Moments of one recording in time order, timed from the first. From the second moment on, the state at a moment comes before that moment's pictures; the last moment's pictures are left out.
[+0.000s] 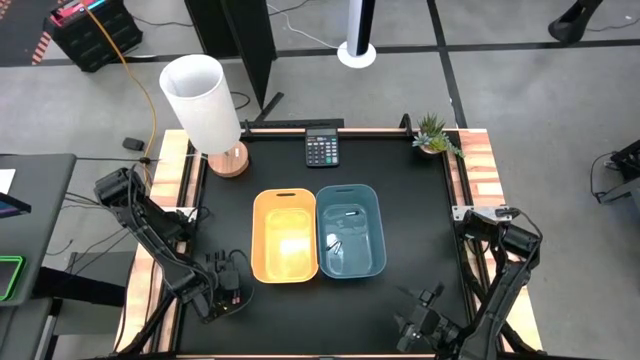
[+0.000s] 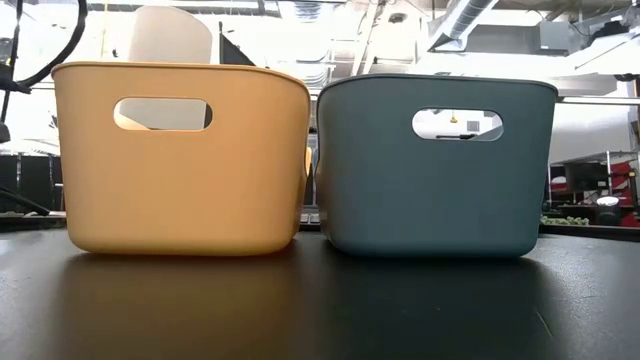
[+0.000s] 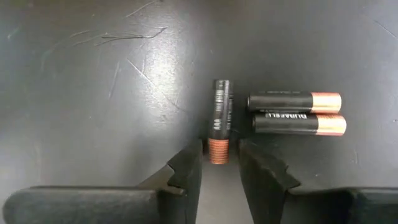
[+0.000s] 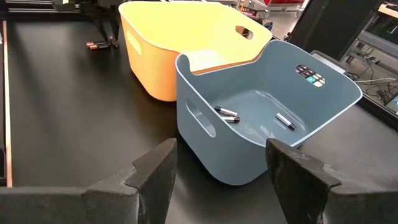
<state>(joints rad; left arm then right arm) -0.94 1.48 0.72 -0.69 -0.28 -1.02 1.09 2.00 1.59 -1.52 1.13 1.76</state>
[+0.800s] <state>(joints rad) -0.94 1.41 0.68 -0.73 -0.28 -1.12 1.08 2.00 1.59 -1.52 1.13 1.76</state>
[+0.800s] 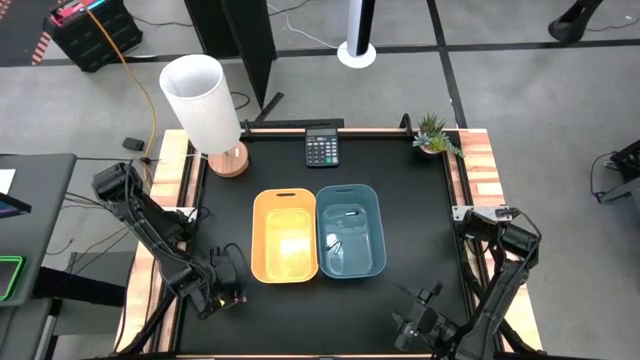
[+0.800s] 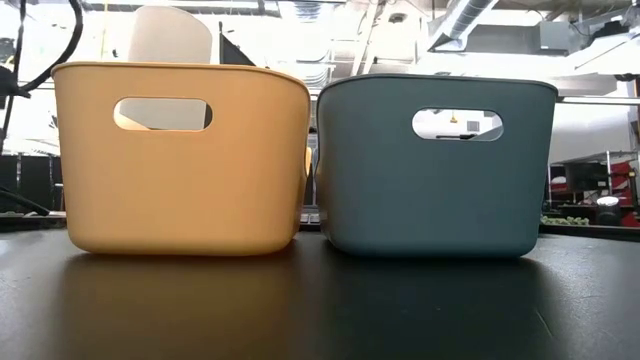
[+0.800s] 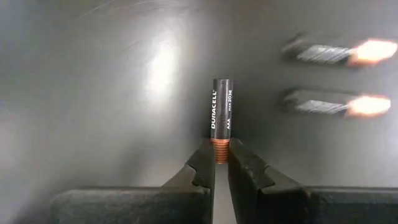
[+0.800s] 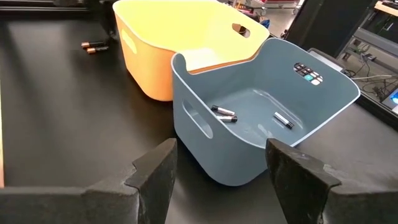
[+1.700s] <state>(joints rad) -0.55 1.17 0.93 -0.73 -0.59 -0.55 1.07 2.00 1.59 -1.51 1.13 1.75</state>
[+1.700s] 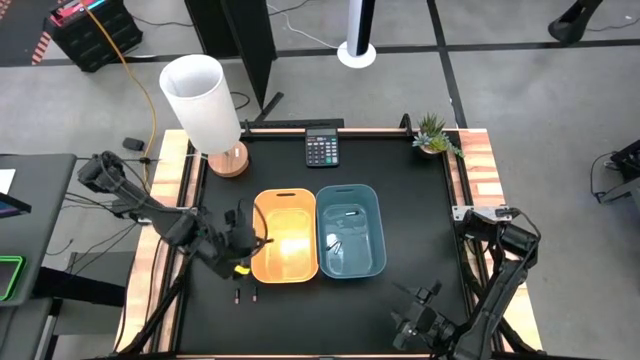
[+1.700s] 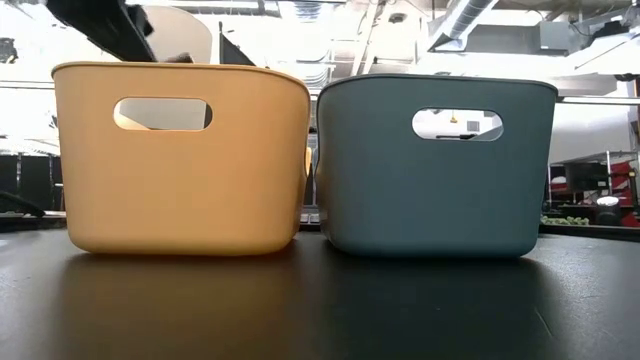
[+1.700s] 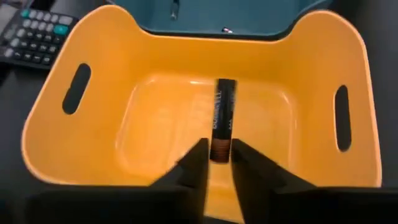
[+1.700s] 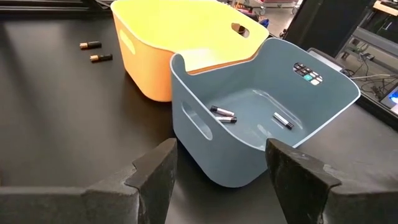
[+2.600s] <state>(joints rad) -0.91 1.30 0.93 -0.85 -0.30 -1.34 1.07 2.00 1.59 -1.51 1.13 1.73</state>
